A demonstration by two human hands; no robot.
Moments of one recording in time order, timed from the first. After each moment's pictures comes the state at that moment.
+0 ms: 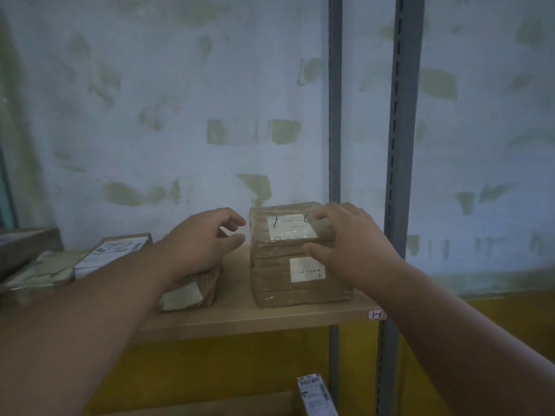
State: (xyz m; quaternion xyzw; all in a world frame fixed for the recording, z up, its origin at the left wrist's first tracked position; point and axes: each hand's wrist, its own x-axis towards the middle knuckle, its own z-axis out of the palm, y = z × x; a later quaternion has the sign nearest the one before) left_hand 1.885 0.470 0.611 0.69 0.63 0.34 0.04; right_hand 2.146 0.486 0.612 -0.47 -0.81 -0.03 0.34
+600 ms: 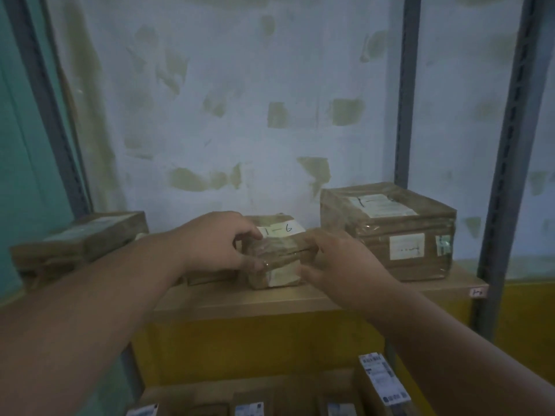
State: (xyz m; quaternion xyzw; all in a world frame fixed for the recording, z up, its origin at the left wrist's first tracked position) left_hand 1.761 0.416 0.610 0.76 0.65 0.09 -0.04; right_hand 1.992 0.446 0.561 -0.43 -0.85 0.05 0.30
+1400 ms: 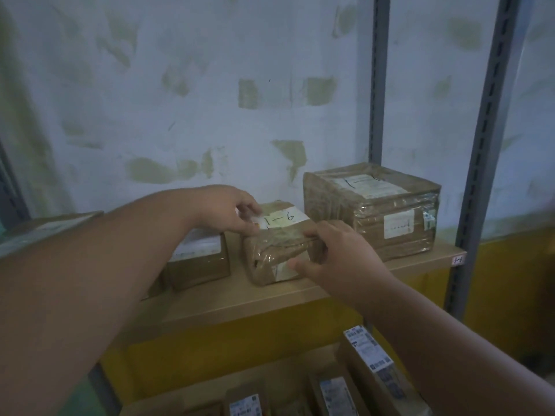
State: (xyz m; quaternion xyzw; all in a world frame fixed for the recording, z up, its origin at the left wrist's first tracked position) left_hand 1.739 0.487 0.633 0.80 0.60 0.05 0.05; right_hand 1.970 0.436 0.543 -0.52 -0.78 0.07 0.34
